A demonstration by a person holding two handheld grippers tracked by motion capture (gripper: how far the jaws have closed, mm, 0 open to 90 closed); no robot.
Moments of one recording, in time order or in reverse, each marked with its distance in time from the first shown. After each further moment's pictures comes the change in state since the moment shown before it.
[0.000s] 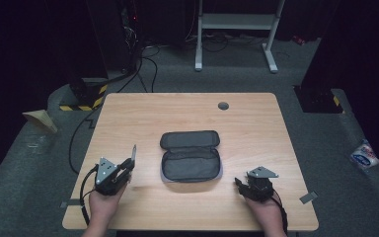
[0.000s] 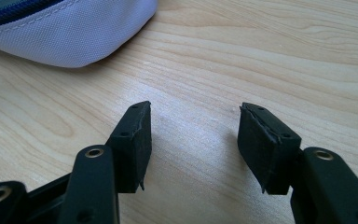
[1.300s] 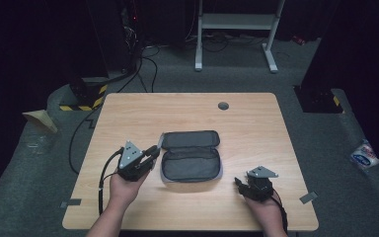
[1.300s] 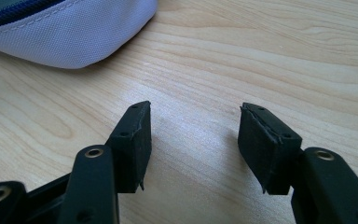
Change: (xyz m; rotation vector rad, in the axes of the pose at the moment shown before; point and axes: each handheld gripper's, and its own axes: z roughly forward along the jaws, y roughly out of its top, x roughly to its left) left arm -0.050 0.061 0.037 -0.031 -0.157 0.120; right arm 0.000 0.001 0.001 0.002 0.000 0.004
